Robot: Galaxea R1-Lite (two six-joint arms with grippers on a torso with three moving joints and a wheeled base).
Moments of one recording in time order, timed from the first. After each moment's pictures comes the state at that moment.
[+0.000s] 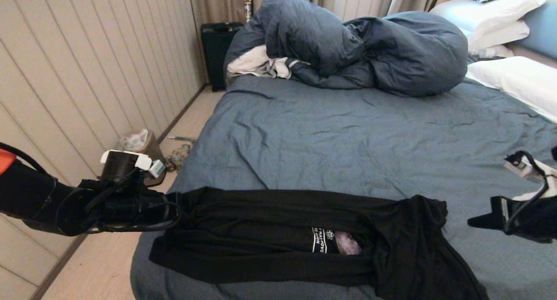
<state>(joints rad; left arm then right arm) -0.21 1.88 -0.79 -0.32 -0.26 -0.34 -0.32 1.49 -0.88 0.36 0.39 -0.02</state>
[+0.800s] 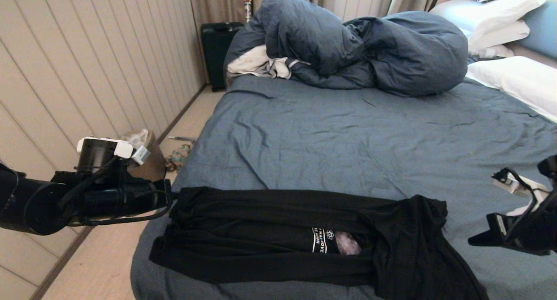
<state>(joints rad) -0.17 1.77 -0.79 -0.32 -0.23 -0.37 -0.37 1.59 -0.88 0.41 0.39 -0.14</state>
